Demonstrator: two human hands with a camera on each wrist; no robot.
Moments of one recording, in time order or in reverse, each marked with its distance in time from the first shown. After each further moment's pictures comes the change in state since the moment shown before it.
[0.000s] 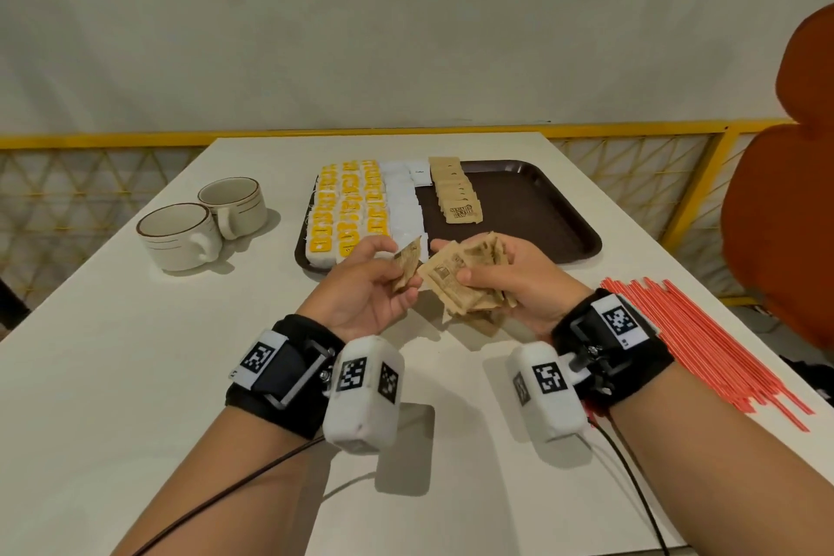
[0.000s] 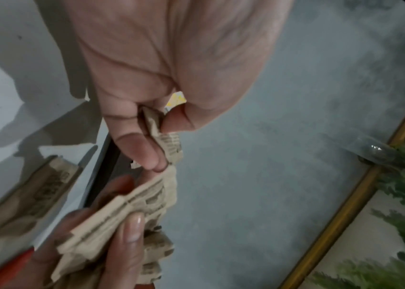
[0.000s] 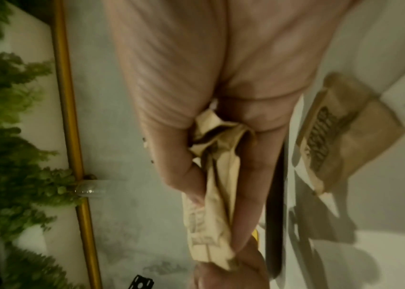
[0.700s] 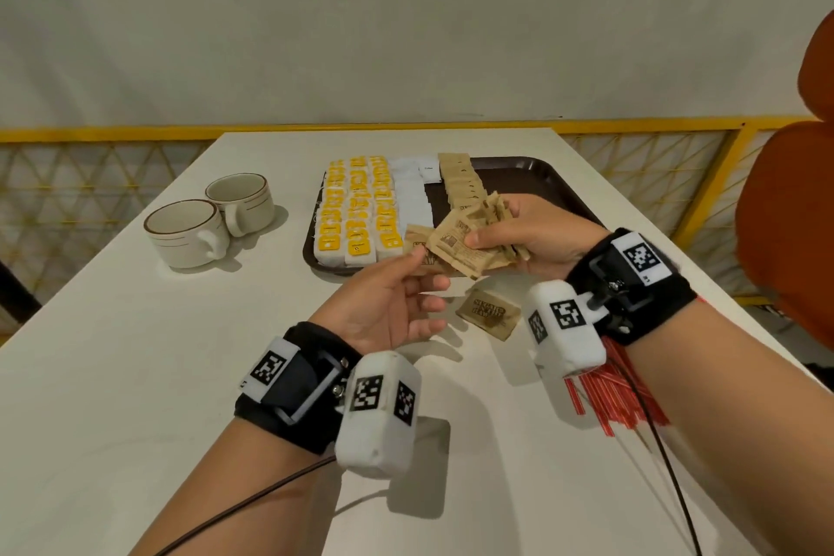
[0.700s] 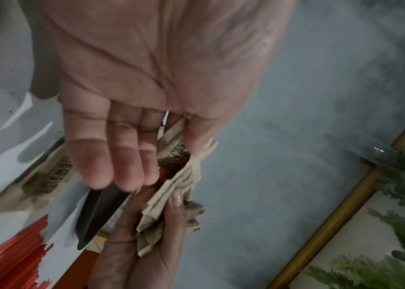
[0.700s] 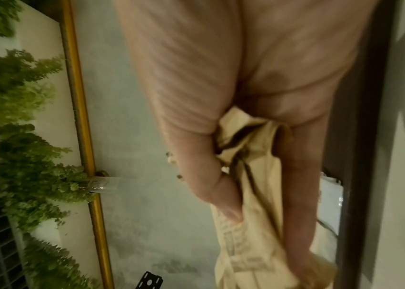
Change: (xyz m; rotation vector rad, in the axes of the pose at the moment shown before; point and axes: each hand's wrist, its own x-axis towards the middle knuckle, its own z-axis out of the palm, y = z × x) left_hand -0.003 -0.006 0.001 0.145 -0.120 -0.115; right_hand 0.028 -0.044 -0.004 -0.188 -0.104 0.123
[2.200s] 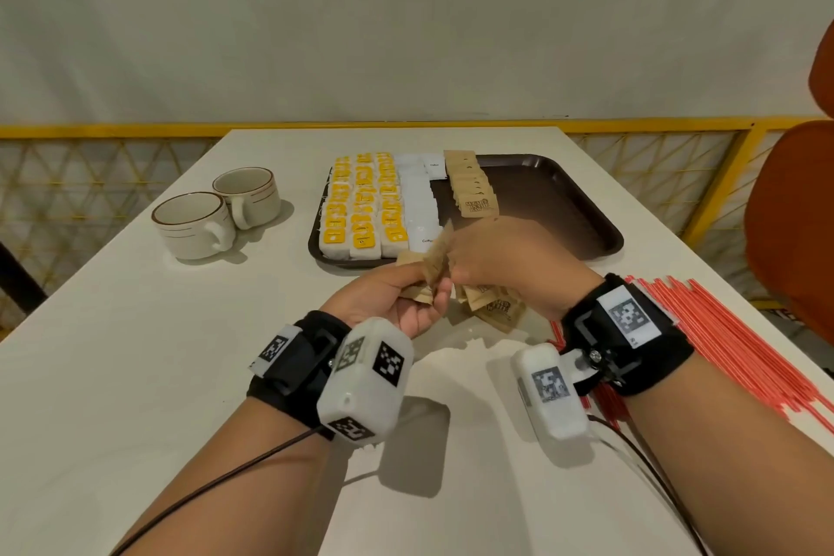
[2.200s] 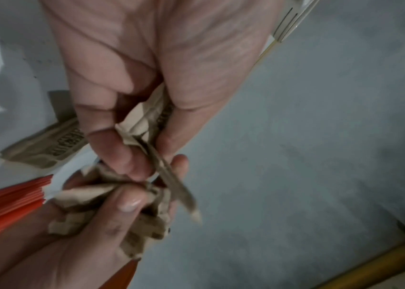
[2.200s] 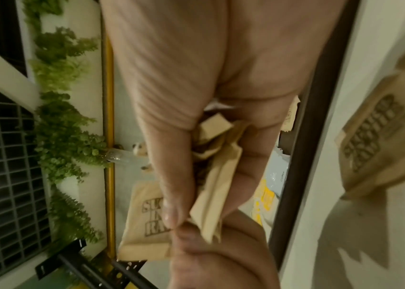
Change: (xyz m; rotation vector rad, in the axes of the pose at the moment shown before) left_hand 0.001 -0.004 0.002 -0.232 0.069 -0.069; right_hand -0.012 0.040 0.019 -0.160 0.051 -0.323
